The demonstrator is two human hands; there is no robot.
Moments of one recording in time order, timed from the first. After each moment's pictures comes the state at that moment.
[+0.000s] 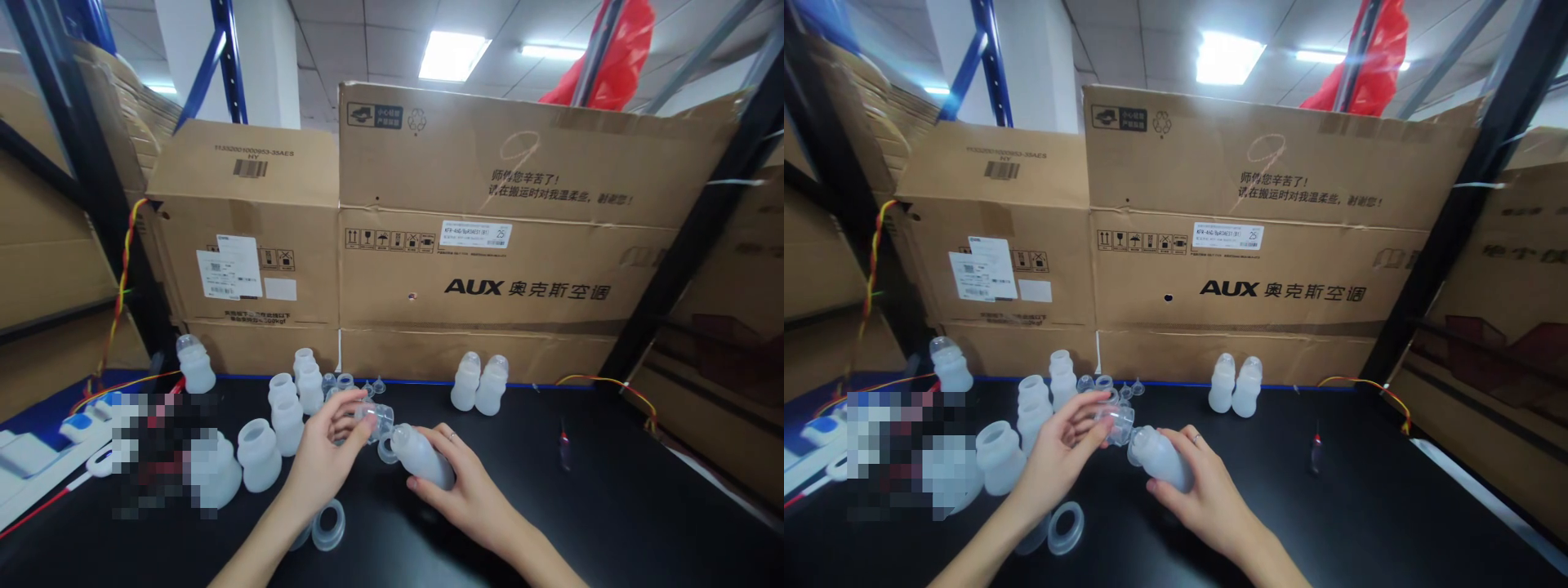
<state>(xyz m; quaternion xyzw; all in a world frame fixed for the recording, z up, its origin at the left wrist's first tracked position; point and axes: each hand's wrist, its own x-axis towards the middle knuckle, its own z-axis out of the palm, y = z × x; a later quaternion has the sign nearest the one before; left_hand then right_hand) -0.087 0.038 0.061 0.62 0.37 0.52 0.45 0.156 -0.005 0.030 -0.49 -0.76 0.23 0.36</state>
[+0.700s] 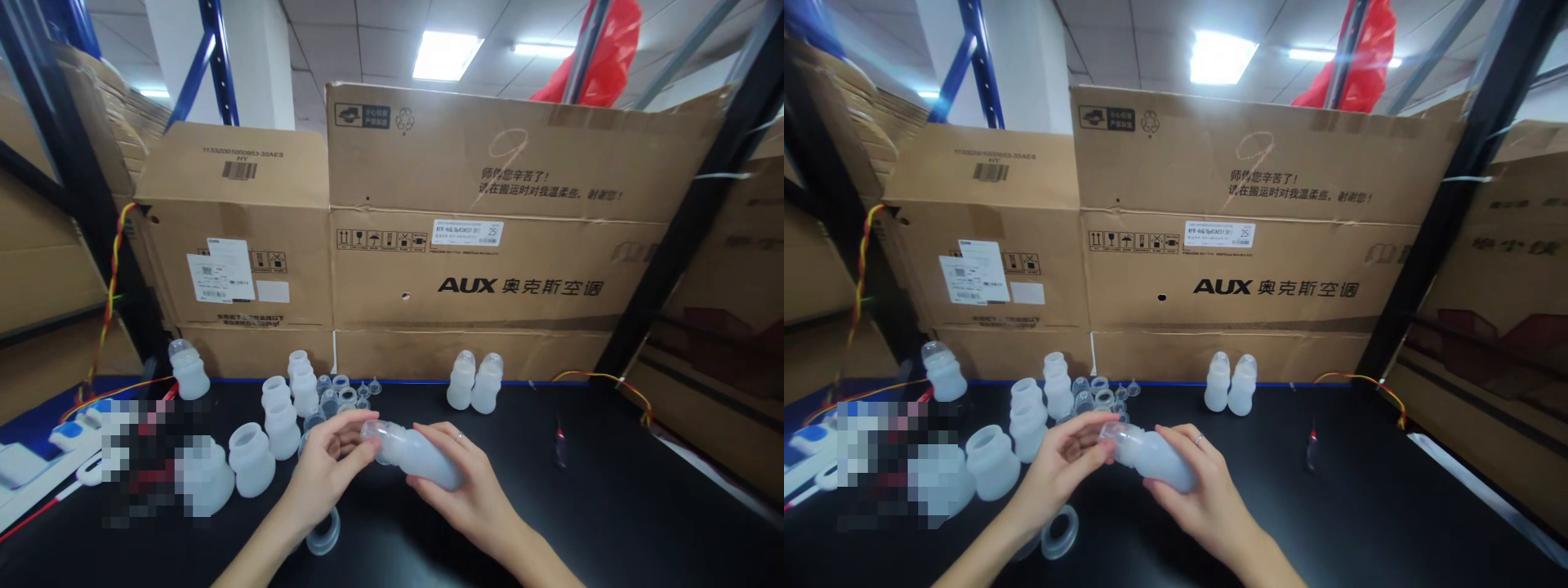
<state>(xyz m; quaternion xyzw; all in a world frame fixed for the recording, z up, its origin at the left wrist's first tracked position) -0.080 0.029 0.062 0.62 0.31 0.48 0.53 0.159 -0.009 0.024 -0.43 -0.76 0.17 0.45</state>
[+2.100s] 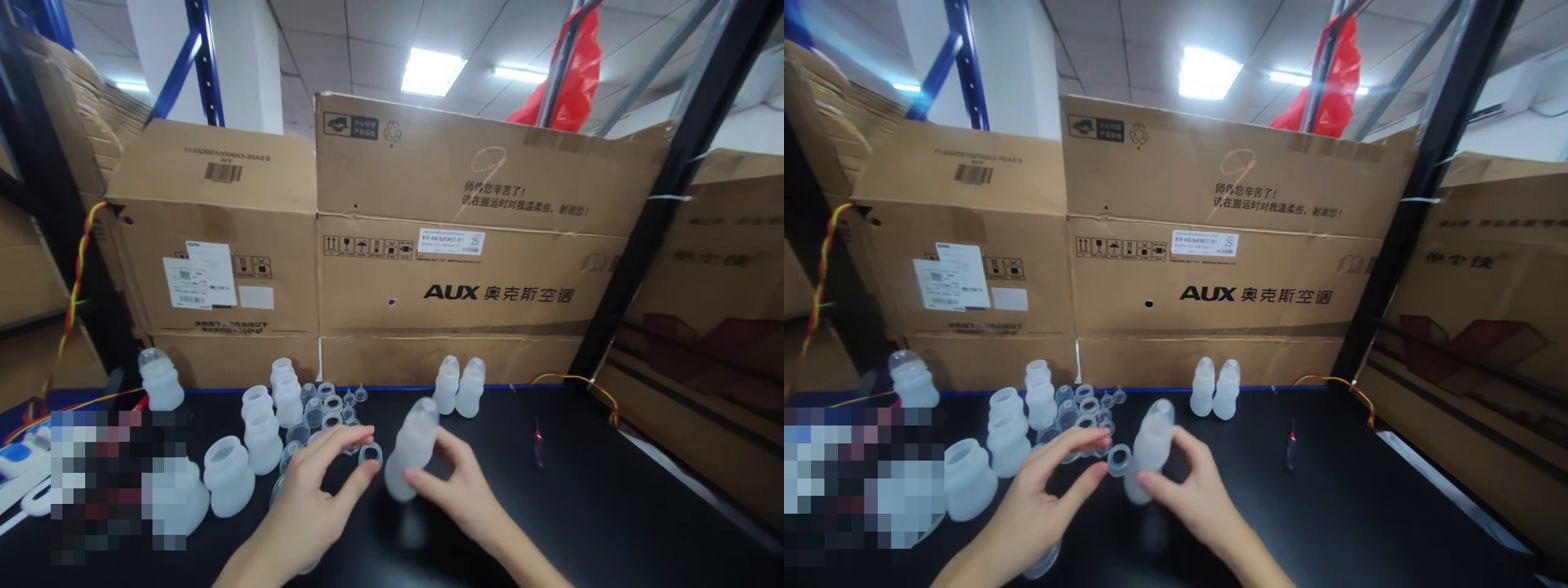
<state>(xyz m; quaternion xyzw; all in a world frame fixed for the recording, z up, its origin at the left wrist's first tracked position) -0.082 0.015 0.067 0.79 0.34 0.45 0.24 0.160 -0.003 0.031 -0.45 -0.63 0.35 0.54</state>
